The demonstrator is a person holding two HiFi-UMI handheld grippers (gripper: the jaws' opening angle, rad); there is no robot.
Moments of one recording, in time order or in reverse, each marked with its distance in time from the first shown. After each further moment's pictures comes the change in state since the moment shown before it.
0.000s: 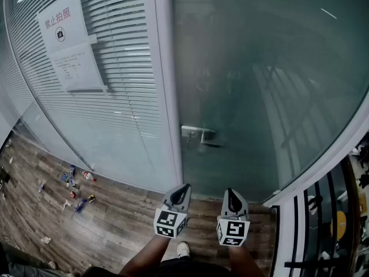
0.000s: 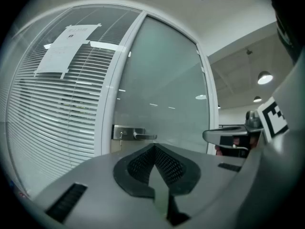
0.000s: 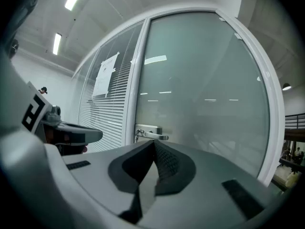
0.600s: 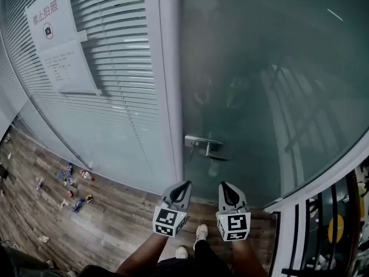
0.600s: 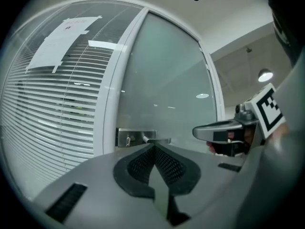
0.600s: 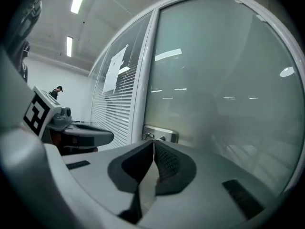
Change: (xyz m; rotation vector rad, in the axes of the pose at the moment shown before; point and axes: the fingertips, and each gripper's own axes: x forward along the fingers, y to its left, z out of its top) left arm 0.066 0.072 0.010 0.039 -0.002 0.007; right arm 0.117 0.033 0.018 -0.072 0.029 0.208
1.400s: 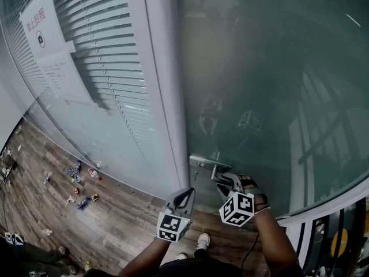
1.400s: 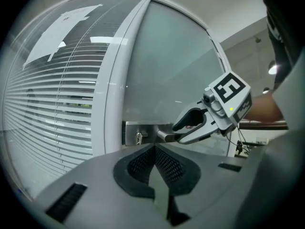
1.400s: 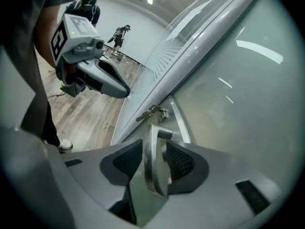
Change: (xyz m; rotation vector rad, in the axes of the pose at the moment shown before) left arm 0.076 0.044 -0.015 0.024 0.049 0.094; right arm 0.137 -0.024 -0.036 -0.858 0.394 0.484
